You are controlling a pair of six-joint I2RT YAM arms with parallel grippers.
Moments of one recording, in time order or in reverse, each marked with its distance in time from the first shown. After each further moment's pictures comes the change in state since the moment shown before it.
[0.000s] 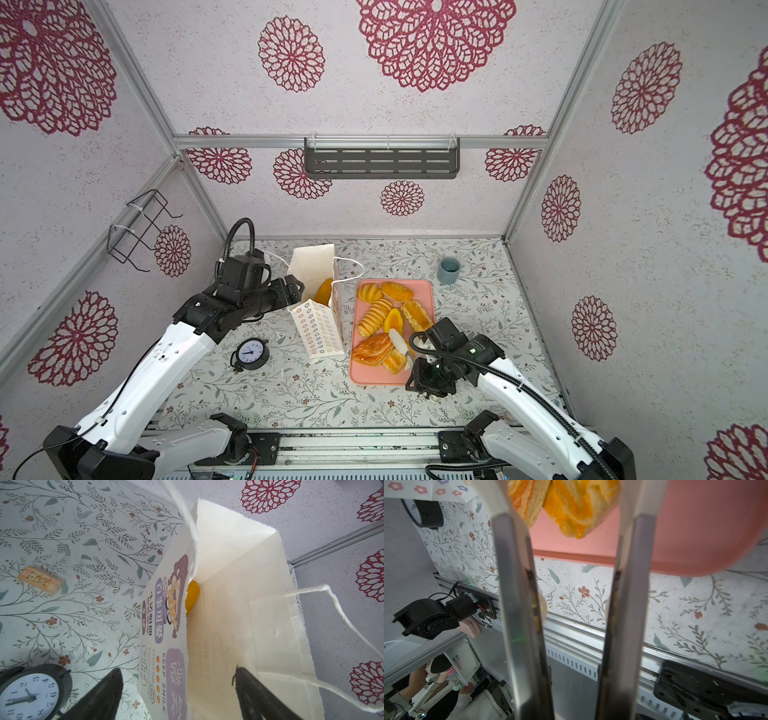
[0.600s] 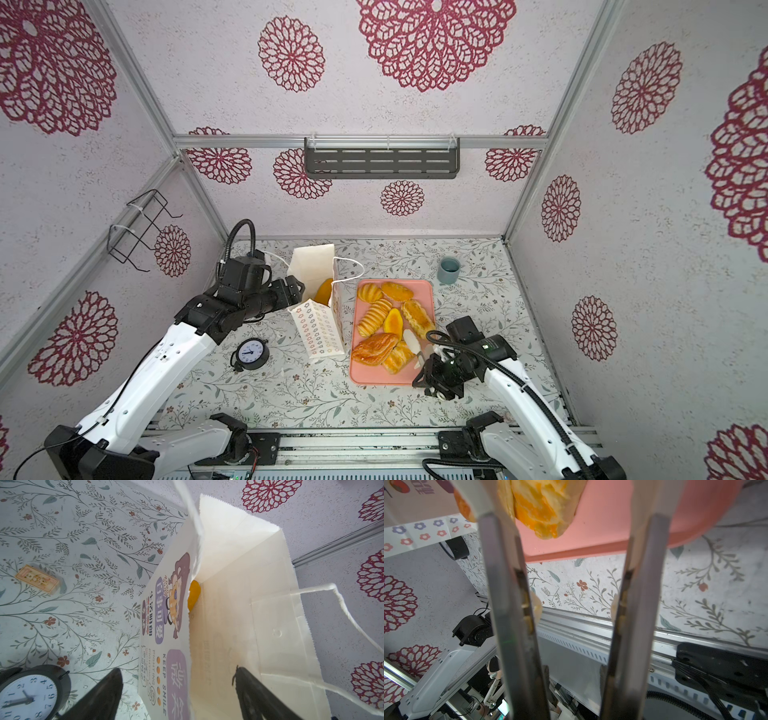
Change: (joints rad) left arm 0.000 -0.003 -0.019 0.020 0.000 0.000; right arm -0.247 -0.023 -0.072 -0.080 -0.175 -0.013
